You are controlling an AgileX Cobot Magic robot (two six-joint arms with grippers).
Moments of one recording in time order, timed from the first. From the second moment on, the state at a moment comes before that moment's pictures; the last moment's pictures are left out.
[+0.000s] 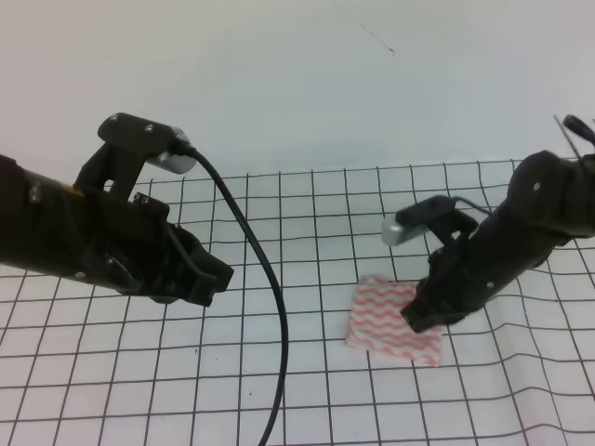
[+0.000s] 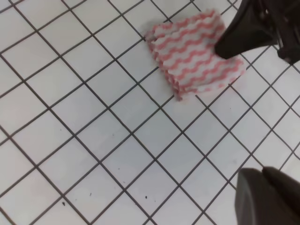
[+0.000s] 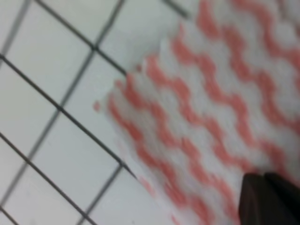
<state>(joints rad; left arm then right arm) -0.34 1.34 -1.07 -0.66 0.84 0.61 0.37 1.95 -1.25 0.54 0.69 -0.66</state>
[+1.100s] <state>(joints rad) -0.34 1.41 -1.08 -0.72 0.84 0.74 0.42 1.93 -1.26 0.80 0.67 -0.92</state>
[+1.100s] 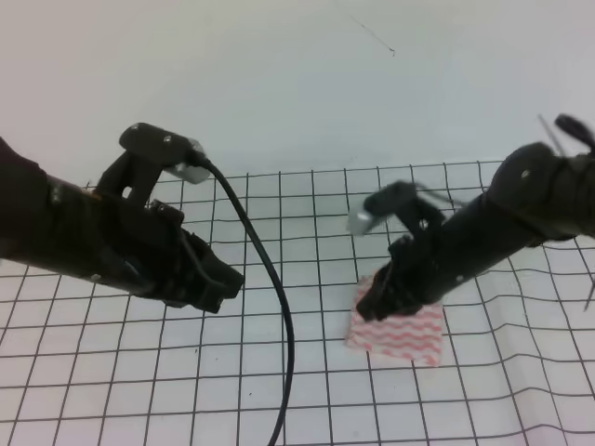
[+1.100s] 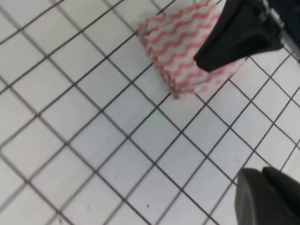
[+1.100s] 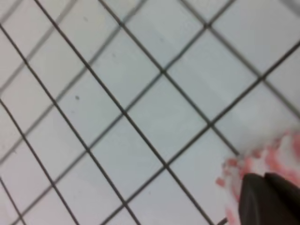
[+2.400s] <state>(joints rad) -0.44 2.11 -1.44 -0.92 0.83 0.86 0.38 1.89 -1.18 0.17 0.58 -0.20</state>
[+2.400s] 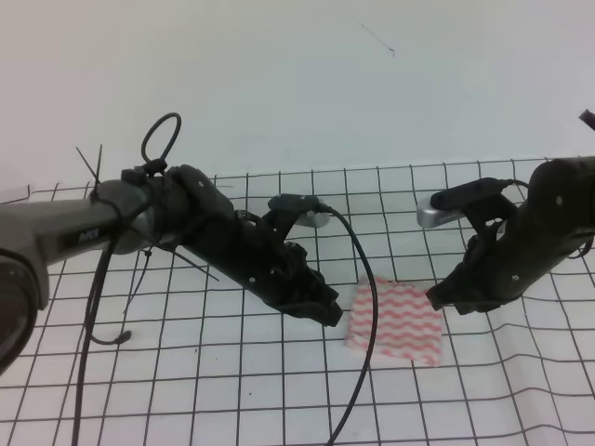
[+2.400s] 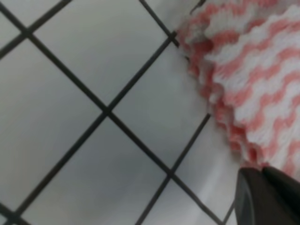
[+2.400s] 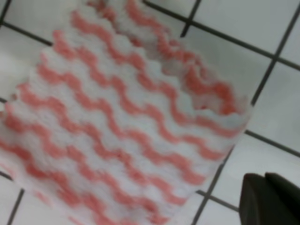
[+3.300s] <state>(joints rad) -0.49 2.18 -1.45 -0.99 0.93 0.94 0.36 1.93 -1.18 0.15 0.48 -0.20</state>
